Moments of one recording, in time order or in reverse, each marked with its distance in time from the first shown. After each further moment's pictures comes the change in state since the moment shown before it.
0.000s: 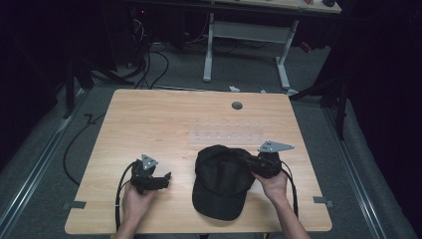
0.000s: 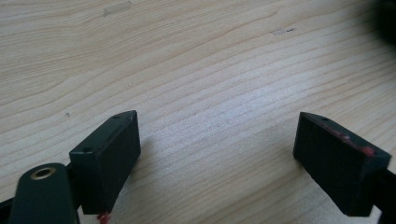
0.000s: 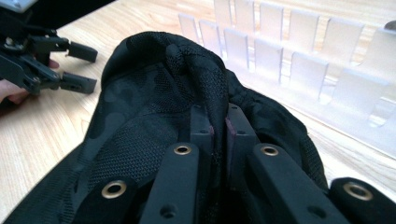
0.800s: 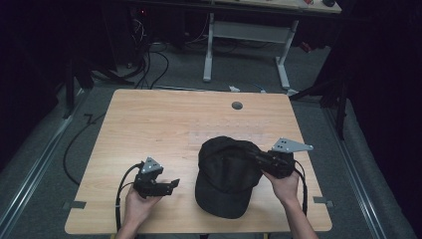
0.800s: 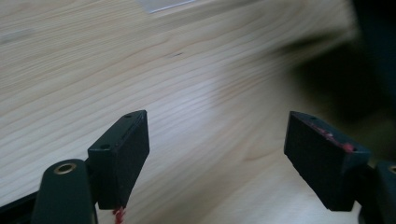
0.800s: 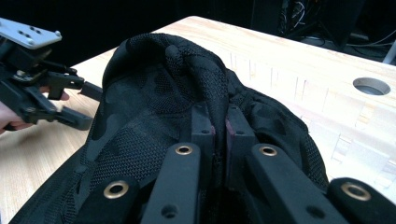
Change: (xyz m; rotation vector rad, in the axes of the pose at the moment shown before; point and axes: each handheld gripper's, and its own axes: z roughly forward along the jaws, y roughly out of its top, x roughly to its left) left arm -0.038 0.016 -0.038 0.099 -0.259 -0.105; right arm 0.011 0.021 -0.044 -0.119 0.002 -0.057
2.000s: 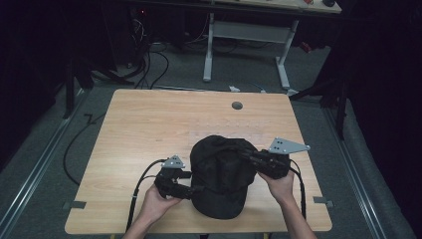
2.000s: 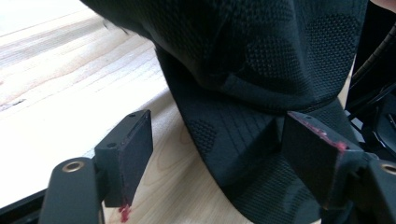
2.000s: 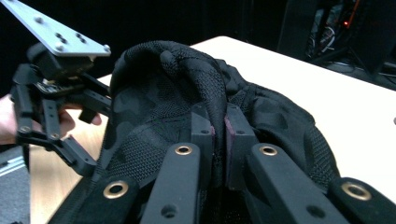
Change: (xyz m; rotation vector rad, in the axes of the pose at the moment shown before) left arm -0.056 0.002 0.016 0.197 -0.241 -0.042; right arm 0.012 0.009 0.005 -0.073 0.116 -0.062
